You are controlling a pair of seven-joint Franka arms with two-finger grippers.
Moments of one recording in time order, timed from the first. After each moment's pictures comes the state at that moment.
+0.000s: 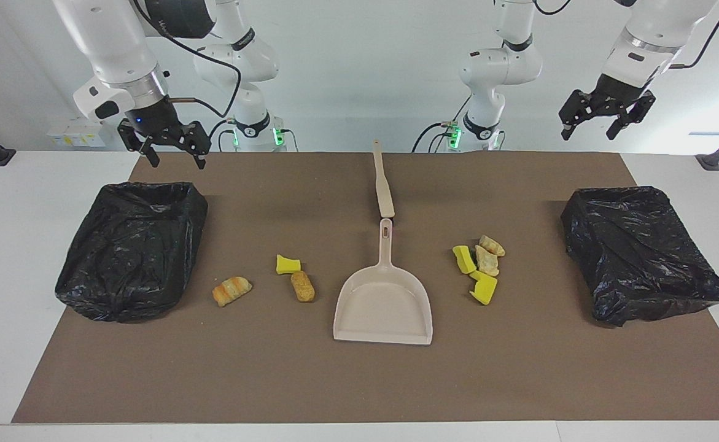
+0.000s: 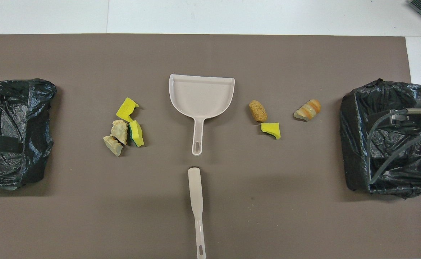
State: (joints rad) left arm 0.02 -0.20 -0.08 -1.73 -0.02 1.51 0.01; right arm 0.04 -0.07 -0.03 -1.68 0.00 1.61 0.09
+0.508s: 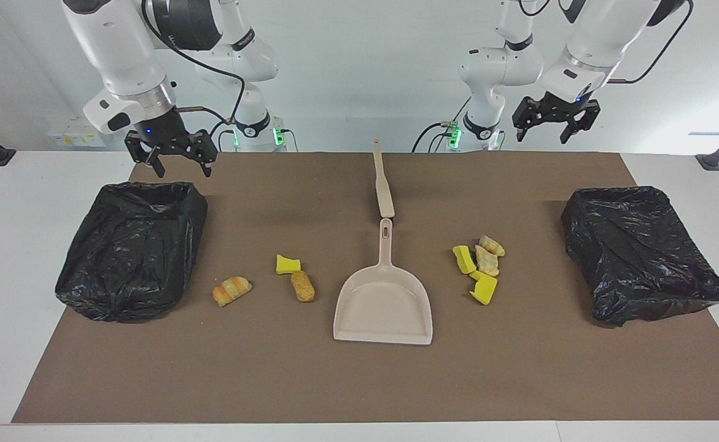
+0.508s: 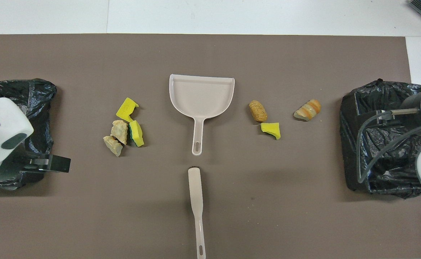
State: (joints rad) left arm -0.14 -0.24 -0.09 -1.85 -0.02 1.52 -0.11; right arm 0.04 -0.04 0.01 -1.71 0.00 1.67 0.03
